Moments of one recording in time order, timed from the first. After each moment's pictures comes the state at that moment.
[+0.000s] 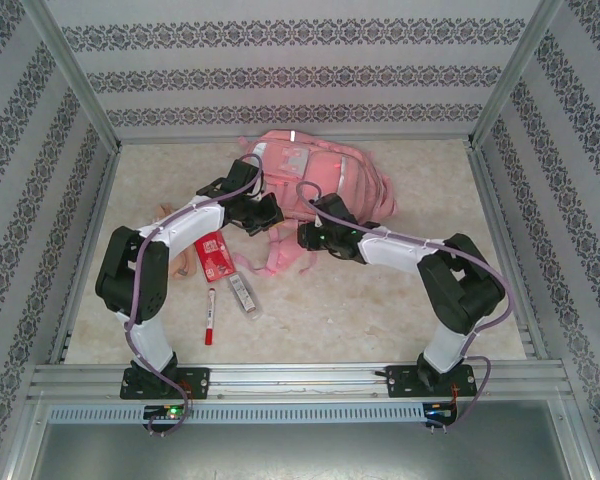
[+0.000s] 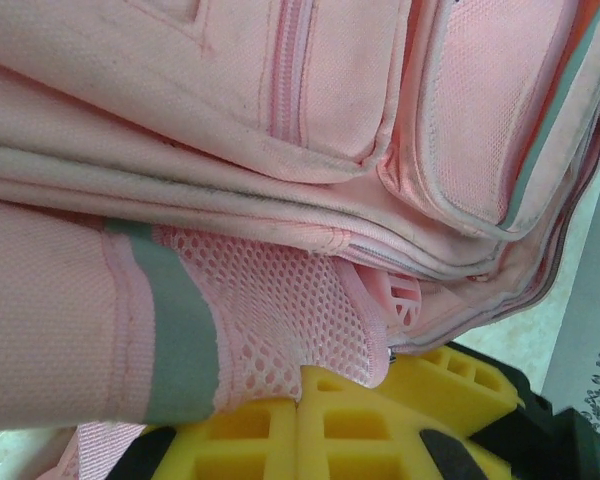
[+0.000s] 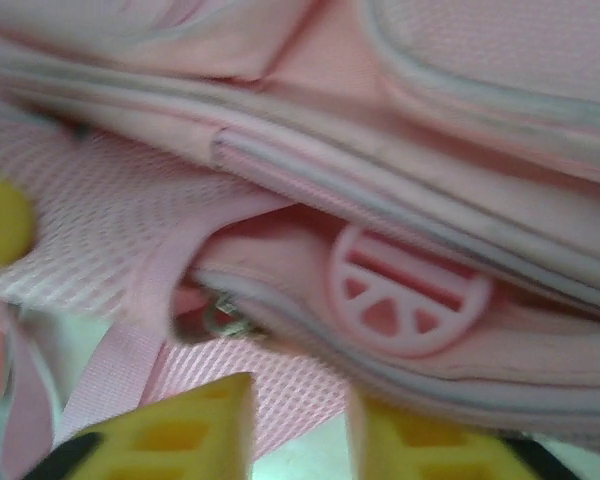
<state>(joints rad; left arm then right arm) -0.40 1.81 1.31 -0.46 0.40 -0.85 0.63 1.74 1.01 -0.08 -0.04 0.55</state>
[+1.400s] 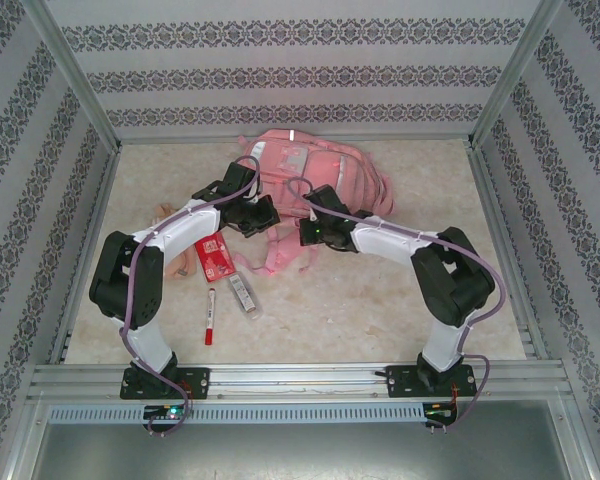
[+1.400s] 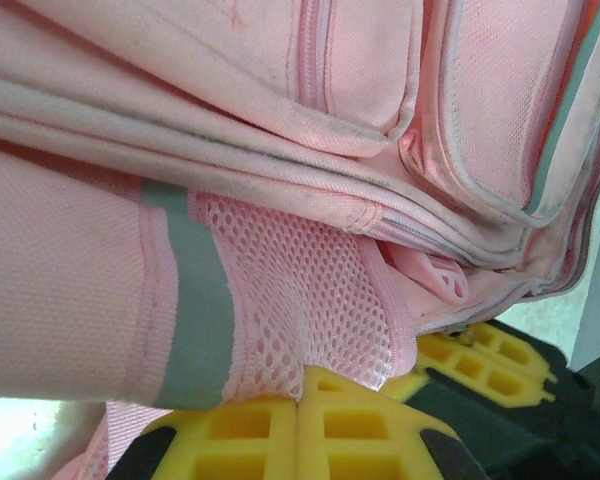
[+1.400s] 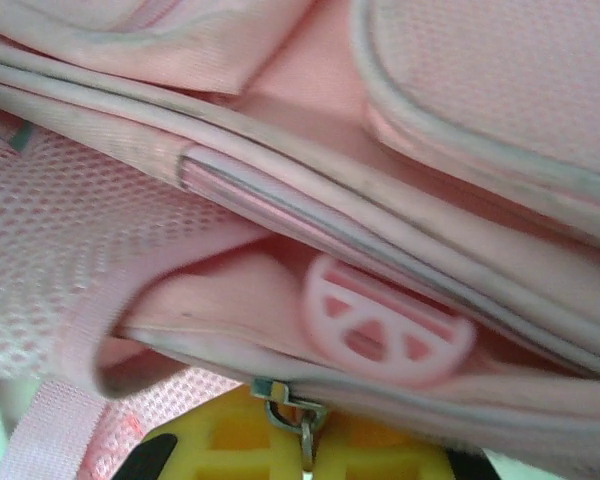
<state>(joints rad) -0.39 1.76 1.27 -0.45 0.36 -0.80 0.60 1.80 1.14 -0.23 -0.06 0.43</state>
